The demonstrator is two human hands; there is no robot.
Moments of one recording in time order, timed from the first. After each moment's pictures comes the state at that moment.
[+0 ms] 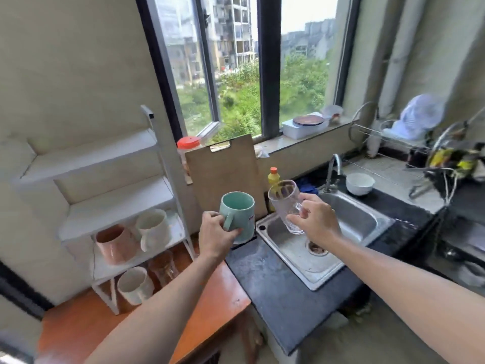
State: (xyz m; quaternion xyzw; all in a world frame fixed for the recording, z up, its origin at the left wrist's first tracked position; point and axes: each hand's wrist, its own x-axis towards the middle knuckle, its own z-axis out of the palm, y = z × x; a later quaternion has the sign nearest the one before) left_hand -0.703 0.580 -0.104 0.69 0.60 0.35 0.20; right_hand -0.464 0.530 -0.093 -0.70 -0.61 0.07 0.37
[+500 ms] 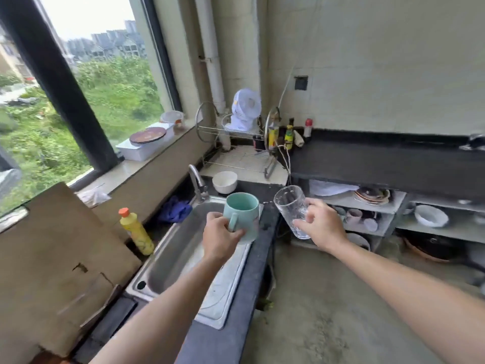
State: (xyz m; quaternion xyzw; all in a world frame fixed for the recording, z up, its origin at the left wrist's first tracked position) left_hand -0.374 0.600 -0.132 0.84 0.35 0.25 0.33; right_hand -0.209 0.409 -0.139 -0.86 -0.32 -0.02 0.39
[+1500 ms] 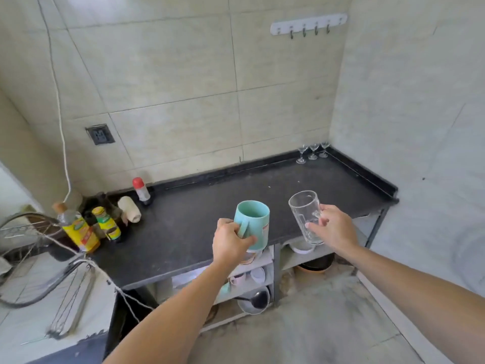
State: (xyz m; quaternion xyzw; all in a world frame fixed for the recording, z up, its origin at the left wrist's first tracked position) left_hand 0.279 0.363 -0.150 0.91 0.08 0.07 0.41; right_hand 0.310 0.106 -0.164 -0.92 0.00 -0.16 0.35
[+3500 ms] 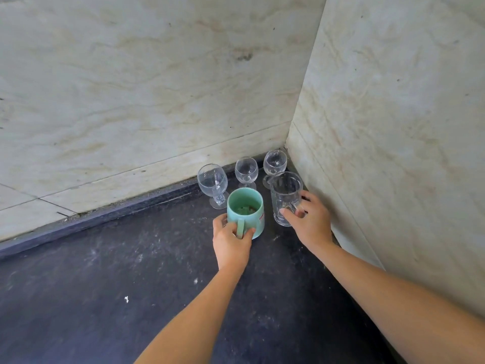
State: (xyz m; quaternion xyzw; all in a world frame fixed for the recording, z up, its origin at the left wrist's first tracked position) left_hand 0.982 -0.043 -0.359 0.87 0.20 -0.04 0.44; right_hand 1.015 -0.224 -0.356 -0.92 0.09 -0.05 0.39
